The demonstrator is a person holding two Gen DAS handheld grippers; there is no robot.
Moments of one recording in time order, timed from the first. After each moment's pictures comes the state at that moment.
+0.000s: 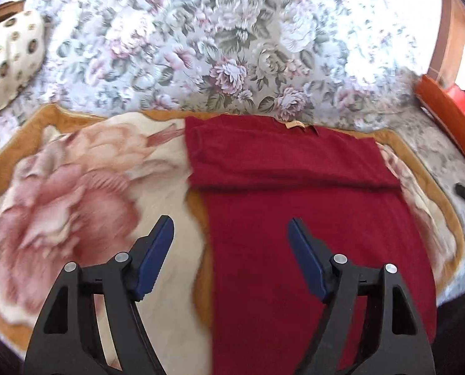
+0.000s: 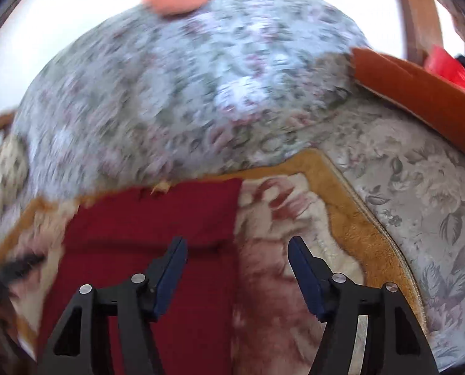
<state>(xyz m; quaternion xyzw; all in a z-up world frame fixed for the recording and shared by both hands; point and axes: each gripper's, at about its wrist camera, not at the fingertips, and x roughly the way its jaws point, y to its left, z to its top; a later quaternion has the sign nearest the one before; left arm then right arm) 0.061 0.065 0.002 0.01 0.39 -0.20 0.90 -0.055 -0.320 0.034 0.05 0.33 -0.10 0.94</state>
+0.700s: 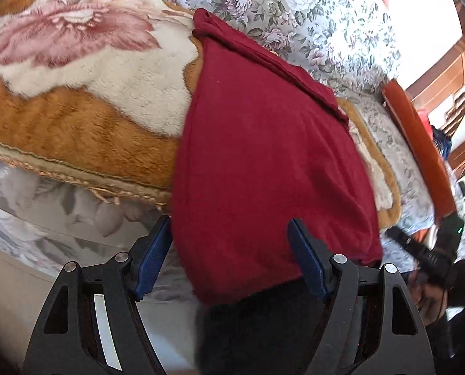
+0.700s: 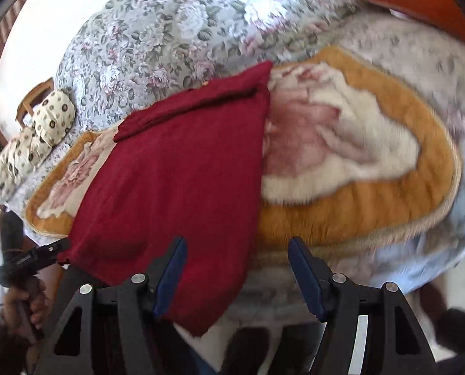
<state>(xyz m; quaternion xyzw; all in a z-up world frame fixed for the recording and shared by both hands) -0.071 0.109 -0.080 -0.16 0.49 -0.27 0.81 -0.208 -0.297 -0.058 0.16 0.42 0.00 0.89</state>
